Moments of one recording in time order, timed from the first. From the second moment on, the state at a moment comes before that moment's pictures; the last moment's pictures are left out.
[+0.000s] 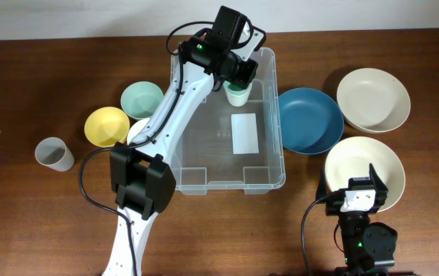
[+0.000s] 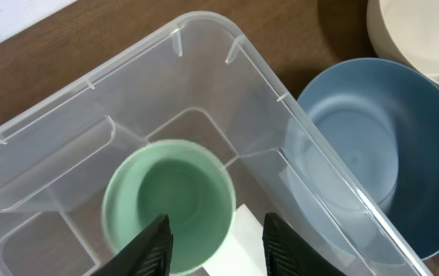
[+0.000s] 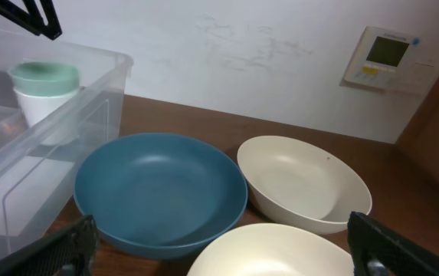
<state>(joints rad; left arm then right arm) -0.49 2.35 2.38 -0.98 0.20 0.08 0.03 0.01 0.01 -0.07 0.07 -0.20</state>
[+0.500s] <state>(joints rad) -0.34 2.33 2.72 -1.43 0.03 0.02 0.03 0.01 0.01 -0.07 0.07 -0.20</state>
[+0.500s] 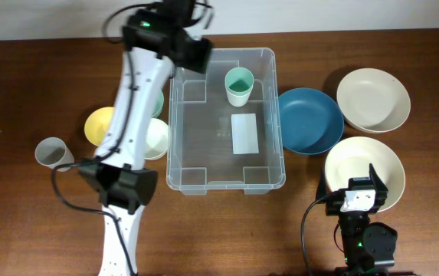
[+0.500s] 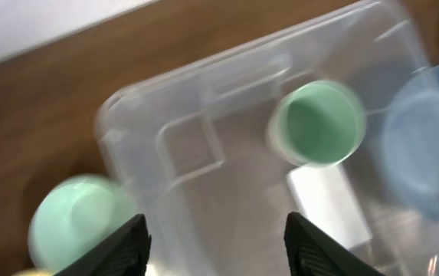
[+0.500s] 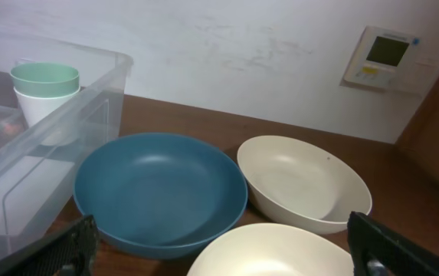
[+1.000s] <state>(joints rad) -0.24 2.12 2.73 -1.66 -0.18 -0.07 0.03 0.01 0.01 -0.07 0.07 -0.20</state>
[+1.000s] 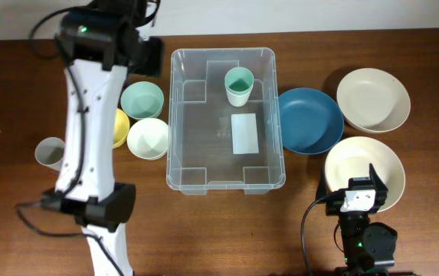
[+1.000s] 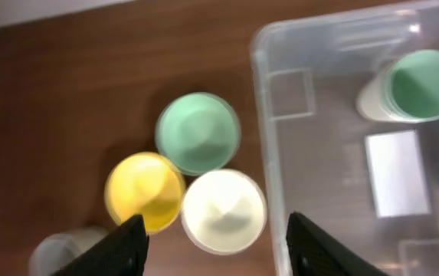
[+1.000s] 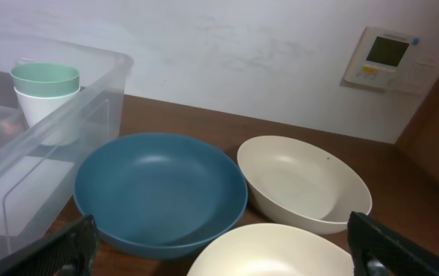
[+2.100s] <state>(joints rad) -0.24 1.17 2.07 -1.54 -0.46 -0.32 0.03 0.01 0.01 -0.07 0.07 -0.20</state>
